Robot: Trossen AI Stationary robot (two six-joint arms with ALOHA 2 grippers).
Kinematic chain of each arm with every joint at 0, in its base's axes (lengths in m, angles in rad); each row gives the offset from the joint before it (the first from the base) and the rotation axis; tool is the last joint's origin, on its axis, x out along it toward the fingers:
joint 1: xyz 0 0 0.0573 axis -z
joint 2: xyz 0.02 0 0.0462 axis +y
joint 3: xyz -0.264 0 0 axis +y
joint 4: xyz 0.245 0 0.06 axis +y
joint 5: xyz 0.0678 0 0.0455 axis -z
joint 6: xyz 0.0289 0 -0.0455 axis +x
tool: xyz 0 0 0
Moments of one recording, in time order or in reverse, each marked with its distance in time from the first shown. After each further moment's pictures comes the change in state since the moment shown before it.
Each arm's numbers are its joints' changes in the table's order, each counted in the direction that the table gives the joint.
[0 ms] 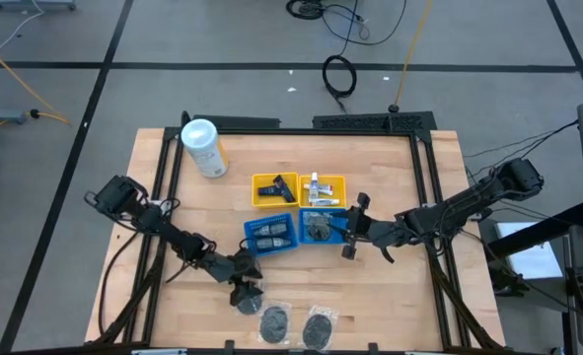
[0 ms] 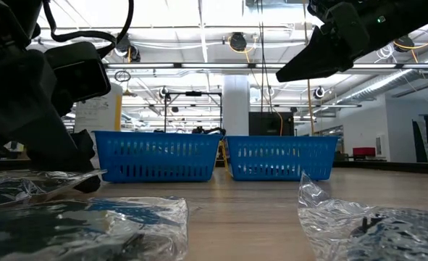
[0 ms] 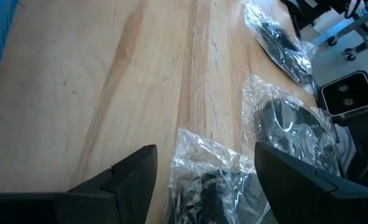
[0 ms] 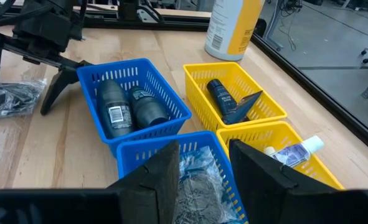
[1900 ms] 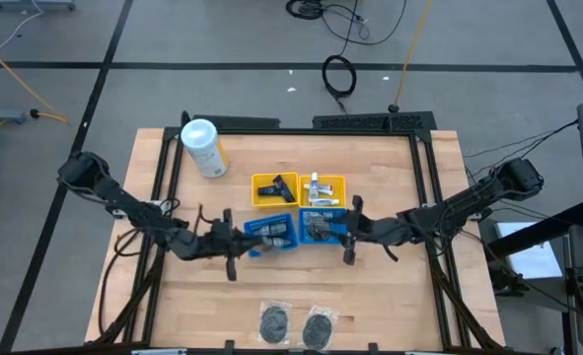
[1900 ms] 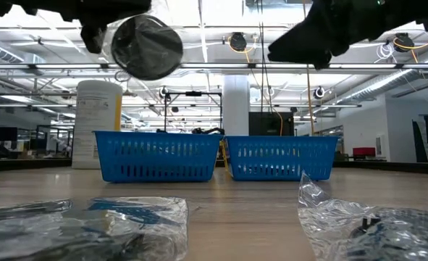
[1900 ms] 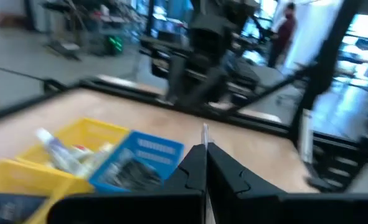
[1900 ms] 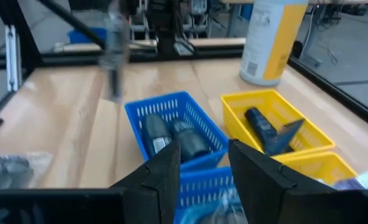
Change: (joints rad) left arm -0.002 -0.476 0.002 -0.126 -0.605 0.564; right arm 0.003 0.000 0.000 -0.150 -0.130 -0.003
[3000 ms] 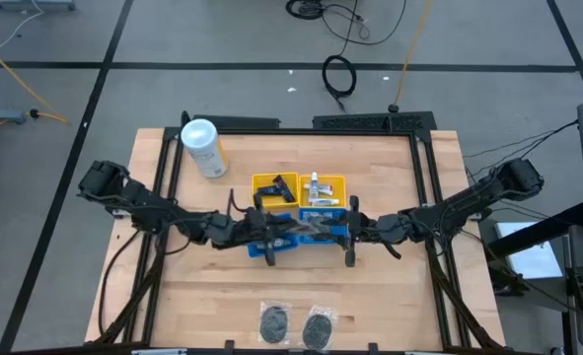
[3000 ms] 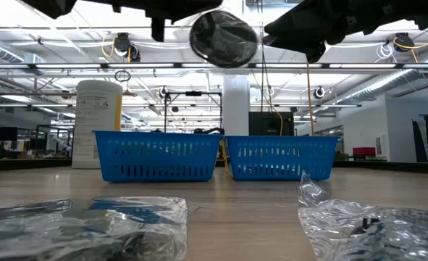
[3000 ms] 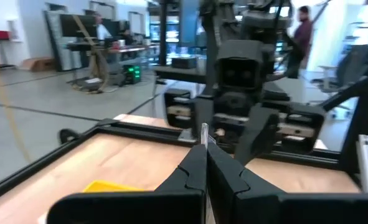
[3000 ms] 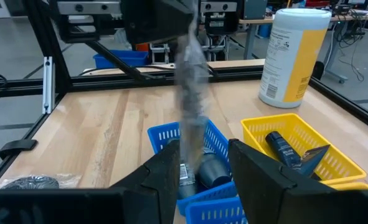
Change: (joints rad) left arm -0.226 0.260 -0.270 -0.093 0.152 0.222; right arm 0.009 0.000 0.000 -0.113 -0.081 -0.027
